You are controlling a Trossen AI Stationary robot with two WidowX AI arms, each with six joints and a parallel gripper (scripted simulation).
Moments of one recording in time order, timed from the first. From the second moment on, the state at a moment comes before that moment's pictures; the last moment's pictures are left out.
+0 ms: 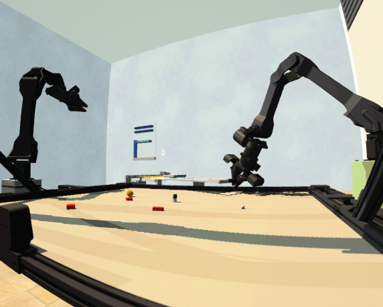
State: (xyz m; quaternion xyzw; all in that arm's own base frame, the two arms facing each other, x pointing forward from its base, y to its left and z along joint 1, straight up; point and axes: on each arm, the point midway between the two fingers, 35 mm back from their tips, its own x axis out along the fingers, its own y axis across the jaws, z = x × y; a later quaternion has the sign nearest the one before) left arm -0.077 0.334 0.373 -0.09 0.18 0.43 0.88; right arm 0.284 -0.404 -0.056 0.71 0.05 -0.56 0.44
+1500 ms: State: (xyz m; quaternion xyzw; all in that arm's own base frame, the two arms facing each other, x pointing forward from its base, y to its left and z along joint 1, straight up) left arm -0.078 0.334 0.373 -0.09 0.18 0.43 0.88; right arm 0.284 -0.404 -0.029 0.71 0.05 -0.56 0.44
